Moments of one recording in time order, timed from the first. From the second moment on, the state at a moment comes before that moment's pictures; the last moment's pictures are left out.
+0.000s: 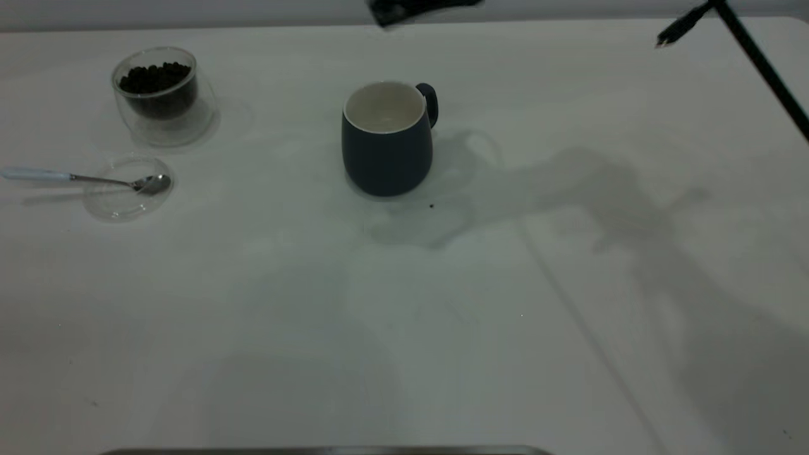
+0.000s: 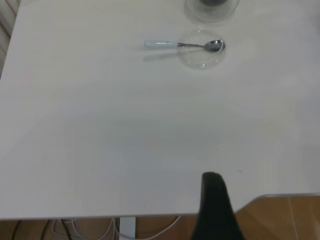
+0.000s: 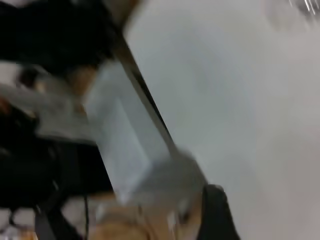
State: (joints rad) left arm -0.03 -0.02 -0.49 0.04 1.14 0.01; right arm 0.36 2.23 -1.60 1.08 1.17 -0.89
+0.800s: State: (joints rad) left arm -0.03 -0.02 -0.49 0.04 1.14 0.01; right arm 0.42 1.06 -0.82 0.12 1.20 -0.10
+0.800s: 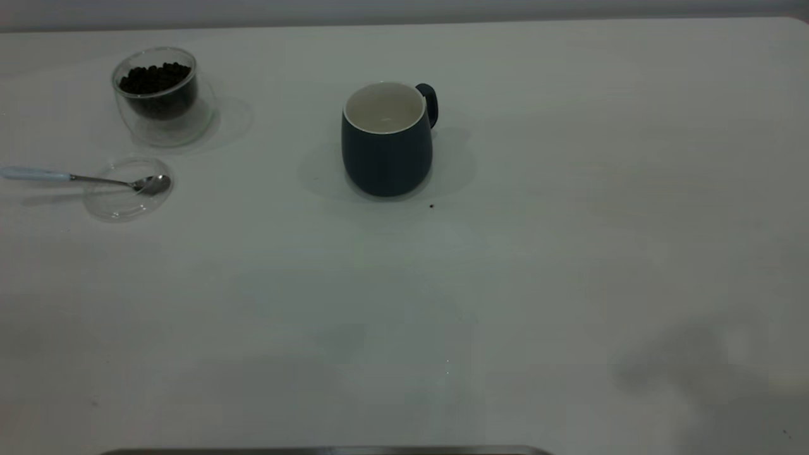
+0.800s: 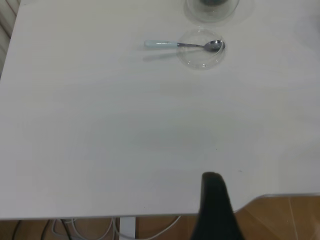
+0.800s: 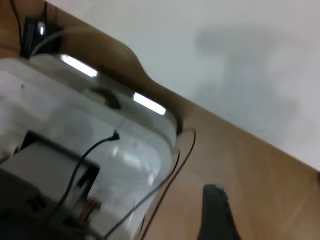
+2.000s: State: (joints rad) left arm -0.03 -0.02 -0.49 0.04 1.14 0.01; right arm 0.42 -0.02 -0.47 0.08 1.12 -0.02
